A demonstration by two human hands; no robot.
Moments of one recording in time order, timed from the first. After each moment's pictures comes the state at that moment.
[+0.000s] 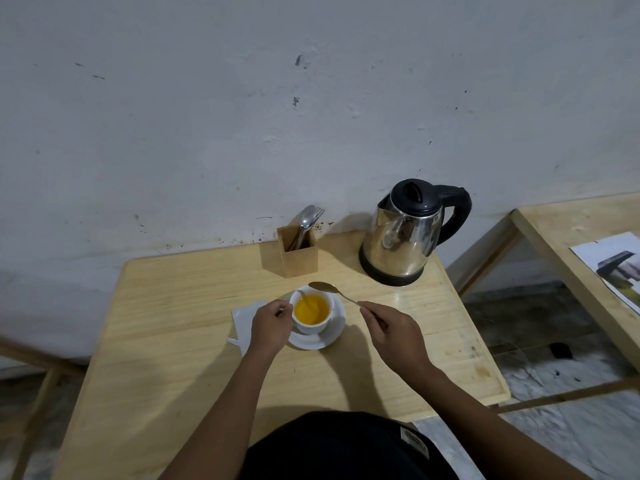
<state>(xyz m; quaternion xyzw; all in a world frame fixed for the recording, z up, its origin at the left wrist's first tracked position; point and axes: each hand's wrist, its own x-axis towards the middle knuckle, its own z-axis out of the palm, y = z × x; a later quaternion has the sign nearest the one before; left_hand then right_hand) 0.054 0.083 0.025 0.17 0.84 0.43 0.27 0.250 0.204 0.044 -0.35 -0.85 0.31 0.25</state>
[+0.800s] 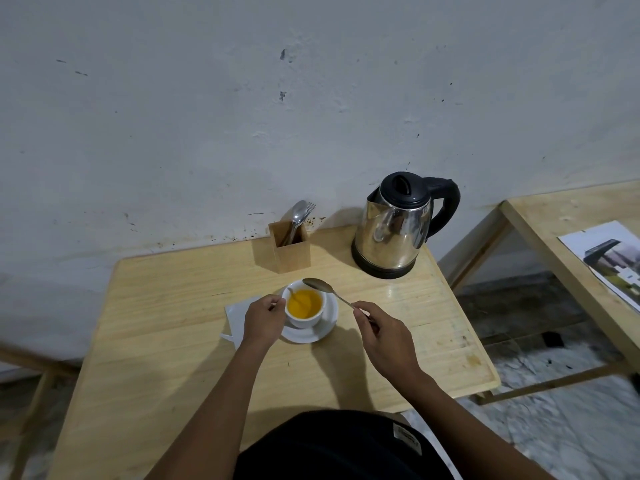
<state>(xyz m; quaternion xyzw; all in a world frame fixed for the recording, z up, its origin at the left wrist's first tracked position) 0.055 0.084 0.027 0.17 0.85 0.42 0.26 0.259 0.185 0.046 -0.39 -0.83 0.35 0.21</state>
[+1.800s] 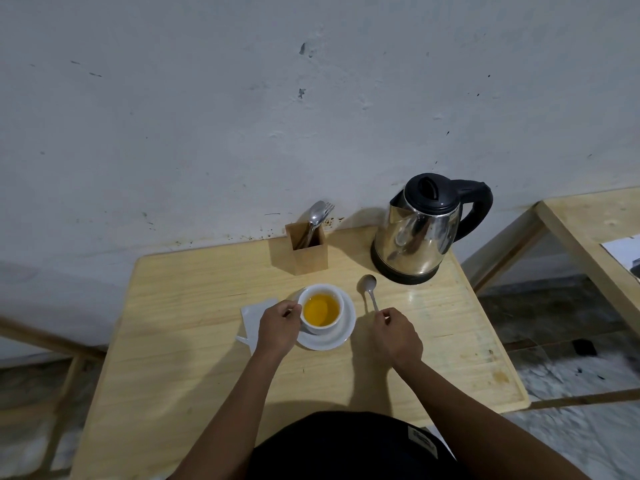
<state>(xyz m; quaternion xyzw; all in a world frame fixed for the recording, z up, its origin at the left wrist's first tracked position) 0.054 0.085 0.028 0.16 0.85 0.42 0.27 0.219 0.223 -0.013 -0.58 -0.71 0.39 0.07</state>
